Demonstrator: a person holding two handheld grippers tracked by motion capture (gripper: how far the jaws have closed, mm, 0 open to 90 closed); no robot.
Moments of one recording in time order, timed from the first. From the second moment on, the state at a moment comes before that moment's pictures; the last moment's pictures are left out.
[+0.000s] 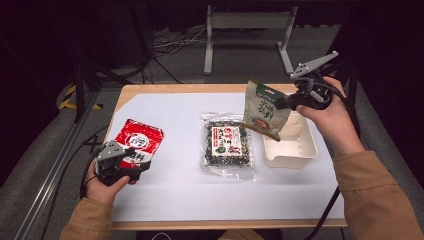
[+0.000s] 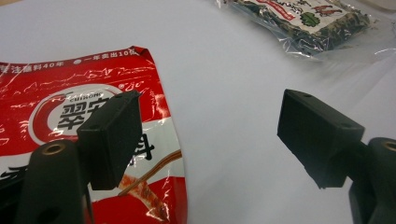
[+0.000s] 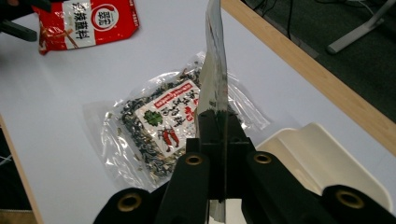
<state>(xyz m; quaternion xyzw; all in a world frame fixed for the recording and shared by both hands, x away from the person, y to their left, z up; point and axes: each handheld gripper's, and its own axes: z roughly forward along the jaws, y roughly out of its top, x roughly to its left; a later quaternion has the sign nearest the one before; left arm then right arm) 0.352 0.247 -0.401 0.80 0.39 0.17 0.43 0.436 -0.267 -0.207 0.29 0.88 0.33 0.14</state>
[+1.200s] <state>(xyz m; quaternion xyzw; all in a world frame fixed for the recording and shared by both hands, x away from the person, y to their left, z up) 0.320 0.278 -0.411 0.78 0.44 0.18 0.41 0.503 -0.323 -0.212 0.22 0.90 0.32 0.20</state>
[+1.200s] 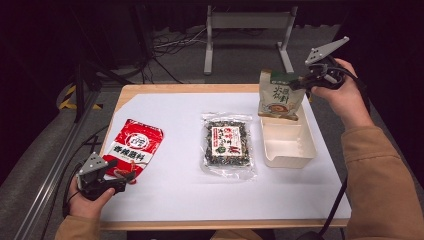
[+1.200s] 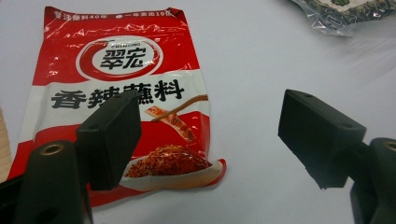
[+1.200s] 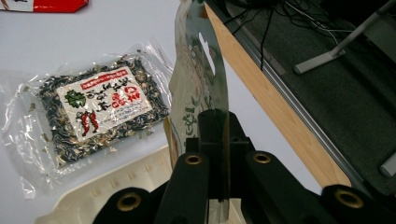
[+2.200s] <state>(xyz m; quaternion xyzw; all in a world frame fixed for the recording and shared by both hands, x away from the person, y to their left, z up) 0.311 0.282 -0.415 0.78 0.45 0.18 0.40 0.547 -0.340 -0.242 0.23 0.90 0.29 0.23</state>
